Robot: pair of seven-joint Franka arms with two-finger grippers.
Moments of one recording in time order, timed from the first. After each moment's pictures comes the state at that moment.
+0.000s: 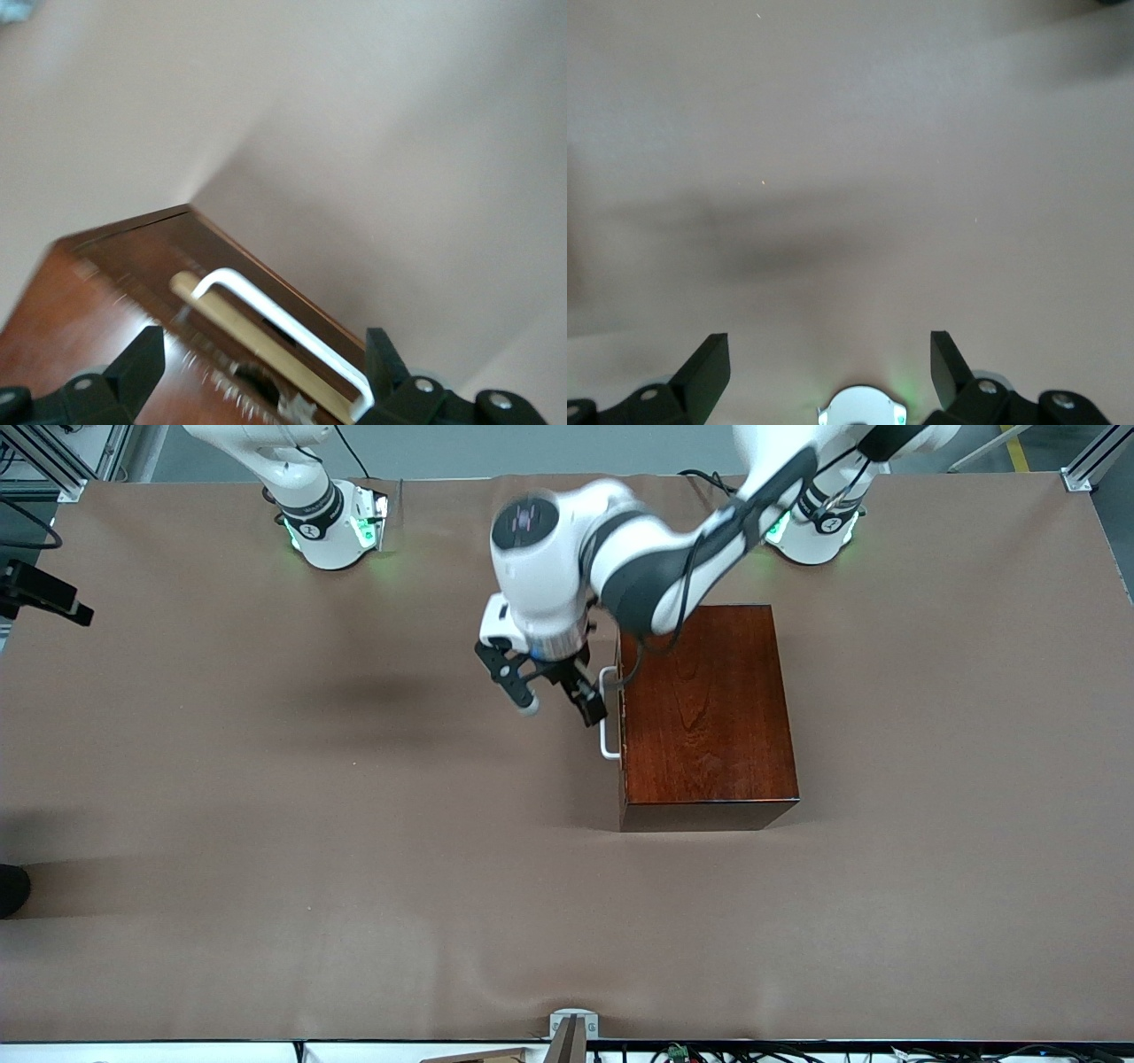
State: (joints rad) left arm -0.49 0.60 -0.54 -1.22 0.48 1.75 -0.21; right arm -0.07 -0.07 -0.09 -1.55 0.04 1.37 -0.01
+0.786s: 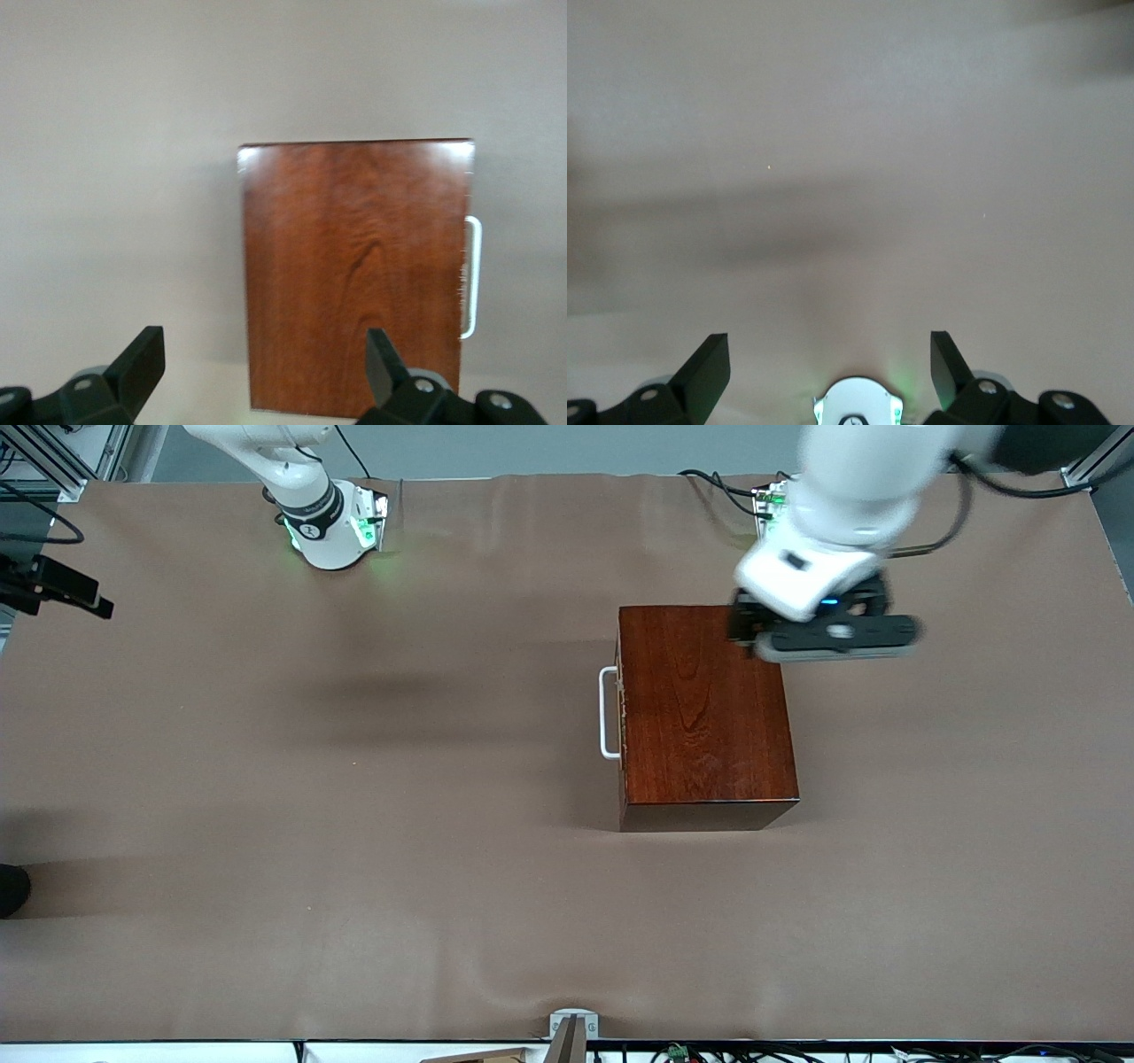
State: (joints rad) left arm -0.11 0.23 -0.45 -1.24 0.20 1.39 -0.54; right arm -0.07 -0.07 -0.06 -1.59 0.04 1.39 -0.03
